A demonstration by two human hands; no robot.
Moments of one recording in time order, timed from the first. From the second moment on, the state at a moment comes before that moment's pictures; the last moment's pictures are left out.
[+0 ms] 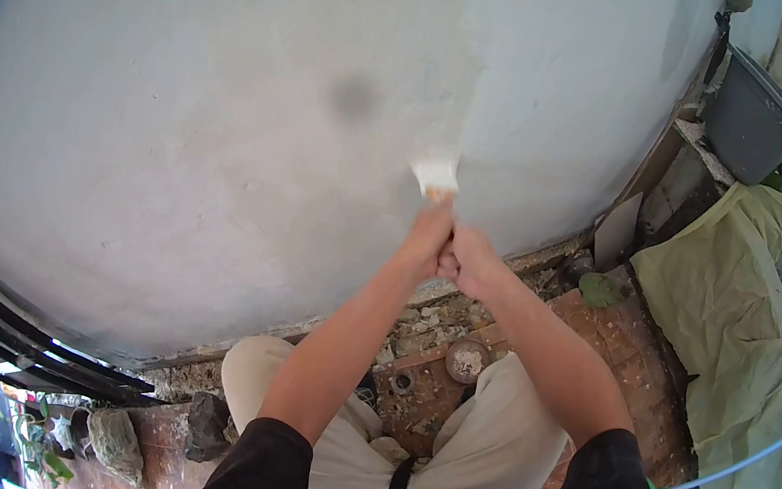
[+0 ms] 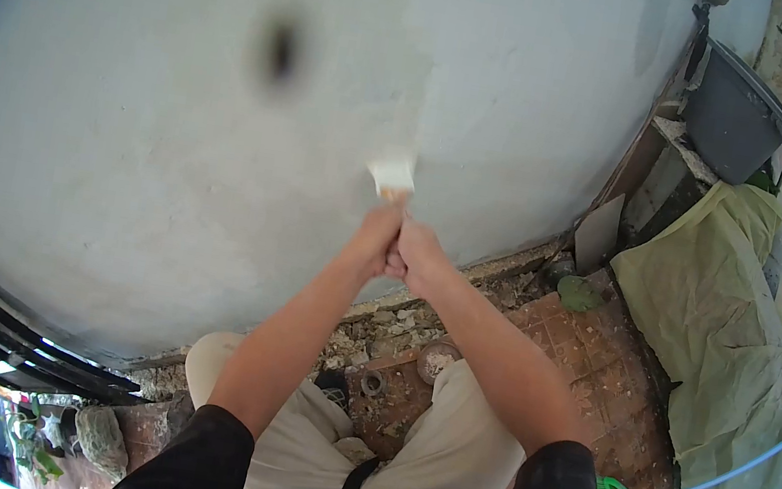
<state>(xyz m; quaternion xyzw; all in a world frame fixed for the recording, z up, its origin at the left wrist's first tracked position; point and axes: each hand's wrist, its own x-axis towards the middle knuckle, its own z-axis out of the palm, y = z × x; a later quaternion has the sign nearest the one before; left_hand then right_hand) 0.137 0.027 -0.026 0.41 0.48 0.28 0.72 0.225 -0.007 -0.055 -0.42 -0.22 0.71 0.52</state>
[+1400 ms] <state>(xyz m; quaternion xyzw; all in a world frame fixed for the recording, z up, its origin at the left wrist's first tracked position) 0.133 0.084 0.189 0.60 0.25 0.55 0.52 0.208 0.025 0.170 -0.41 -0.54 0.44 0.58</state>
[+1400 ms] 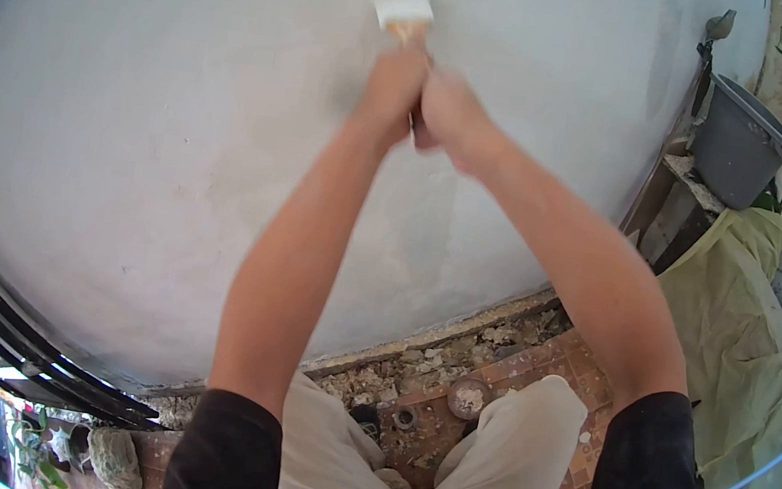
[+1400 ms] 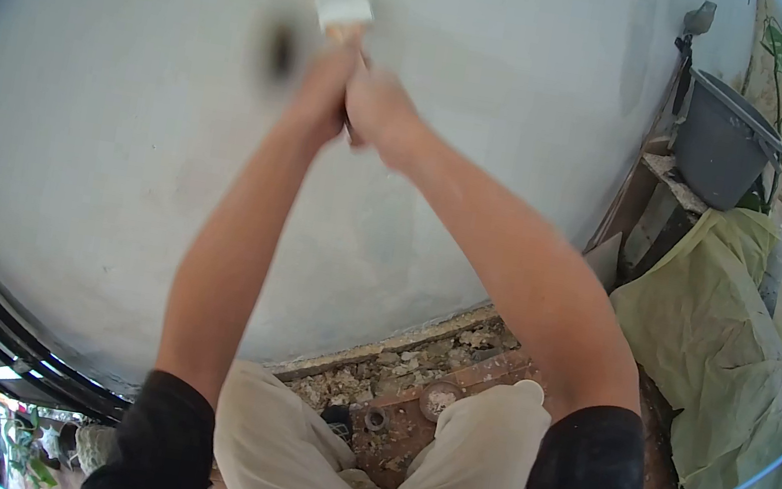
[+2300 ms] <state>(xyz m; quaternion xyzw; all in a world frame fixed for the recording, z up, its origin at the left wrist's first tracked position) 0.130 0.049 0.116 0.44 0.35 0.58 0.59 0.219 0.012 0.133 -0.50 -0.60 0.47 0.41</state>
